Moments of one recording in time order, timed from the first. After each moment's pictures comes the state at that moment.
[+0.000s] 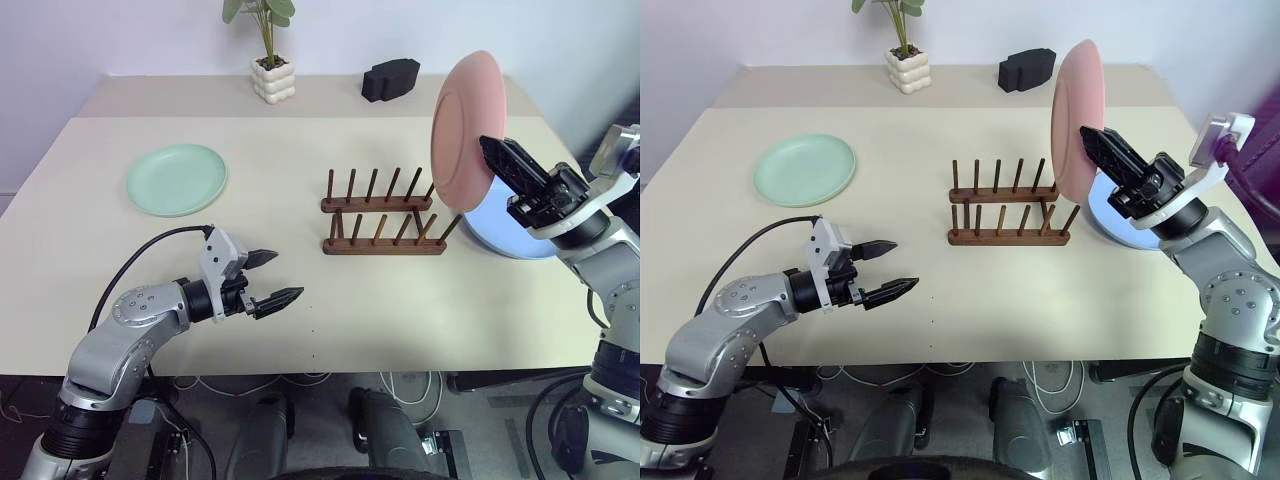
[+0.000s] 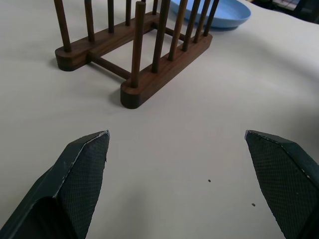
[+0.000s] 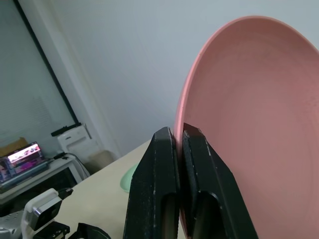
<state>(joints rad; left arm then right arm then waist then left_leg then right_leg) -0.13 0.62 0.00 -0.43 -0.54 0.60 -0.76 -0.40 -0.59 -0.48 -0.17 1.16 0.72 0.67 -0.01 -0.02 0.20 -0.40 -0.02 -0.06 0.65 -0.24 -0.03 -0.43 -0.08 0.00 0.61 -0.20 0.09</state>
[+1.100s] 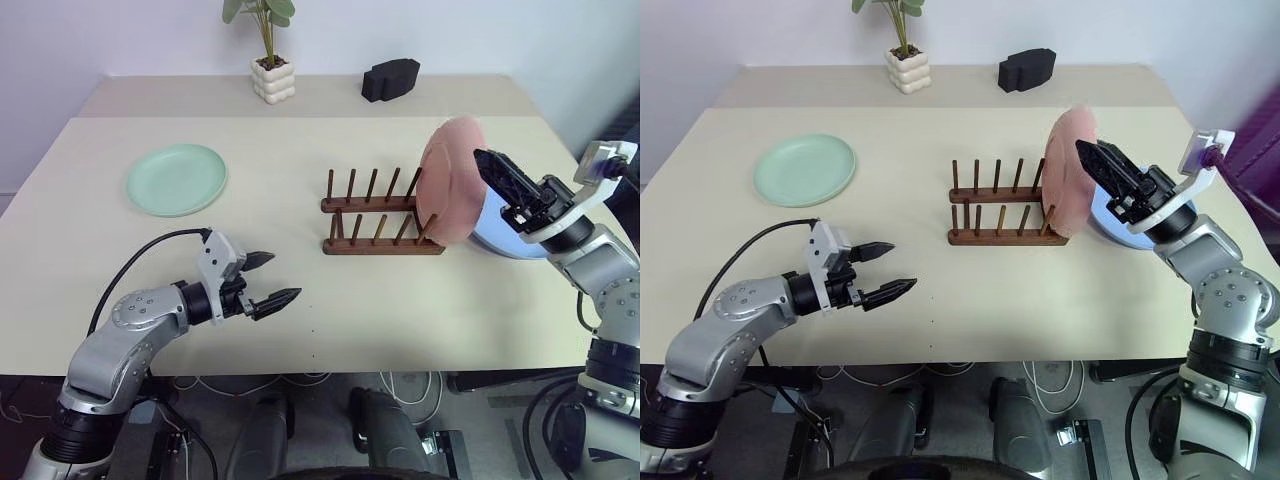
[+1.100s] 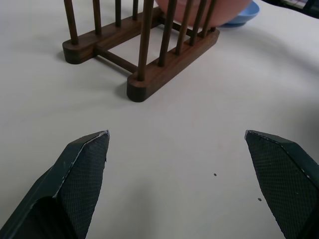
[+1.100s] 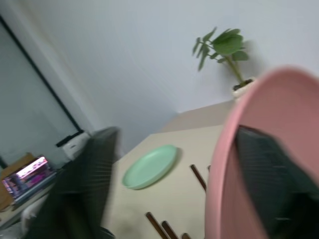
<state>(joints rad) -0.11 0.62 0.01 -0.43 -0.53 0.59 -0.75 -0.42 -0.58 -0.47 -0.04 1.12 0.71 0.69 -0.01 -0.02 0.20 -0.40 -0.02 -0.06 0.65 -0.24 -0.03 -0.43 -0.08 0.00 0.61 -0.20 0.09</state>
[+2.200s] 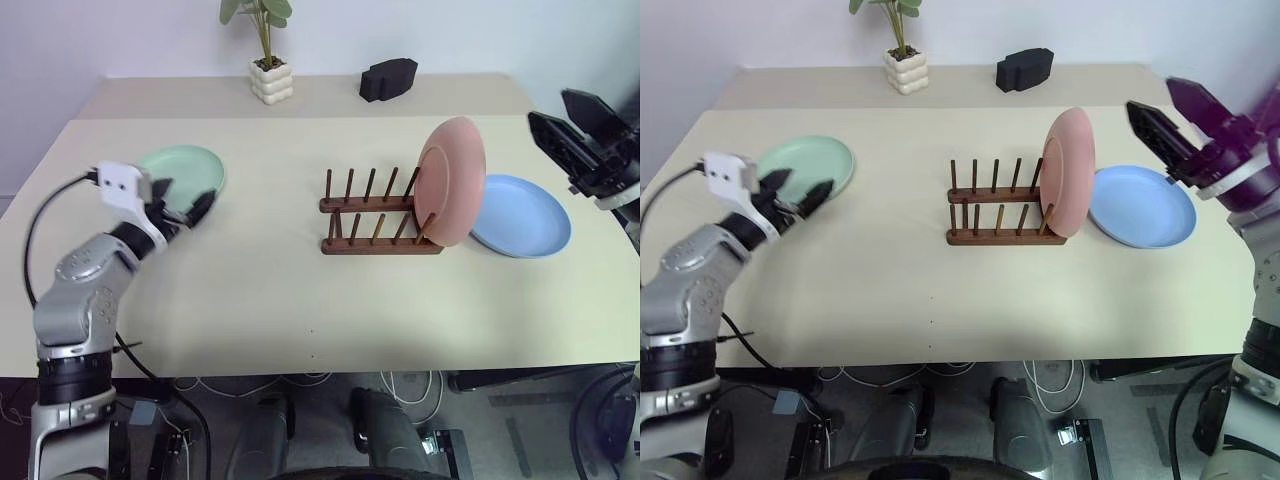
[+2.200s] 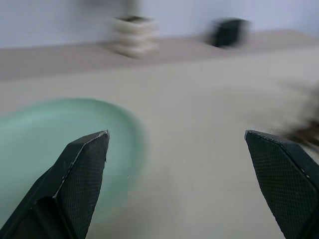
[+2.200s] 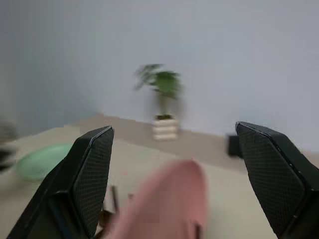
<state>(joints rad) -0.45 0.57 0.35 0.00 -0.45 0.57 -0.32 -0.47 -0.81 -0.42 -0.17 0.84 0.49 0.80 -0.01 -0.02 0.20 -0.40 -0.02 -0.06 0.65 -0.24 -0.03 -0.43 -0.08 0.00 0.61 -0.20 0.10</state>
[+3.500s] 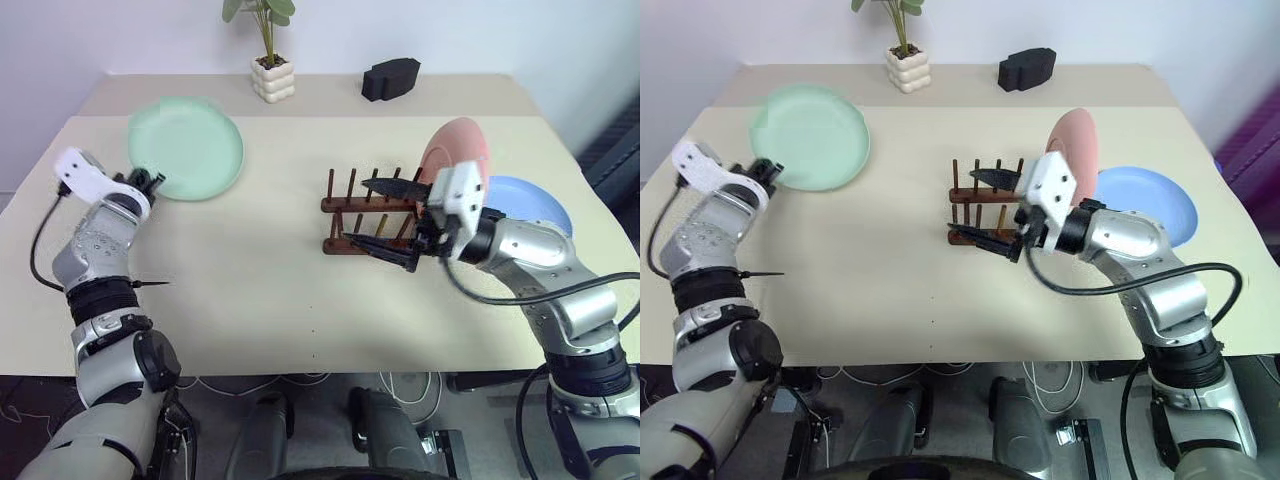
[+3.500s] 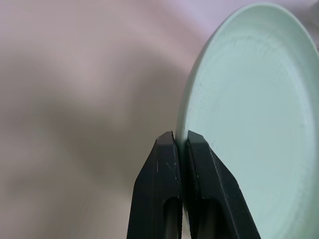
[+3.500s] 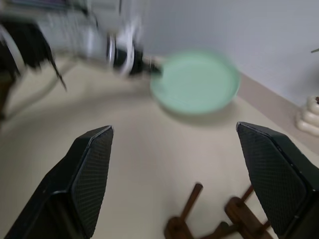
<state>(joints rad) -0.78 0.40 0.60 0.36 -0.57 0.58 -0.03 -0.47 -0.65 0.10 -0.39 0.40 0.36 0.80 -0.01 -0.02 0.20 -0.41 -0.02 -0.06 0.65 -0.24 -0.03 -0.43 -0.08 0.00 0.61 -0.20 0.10</state>
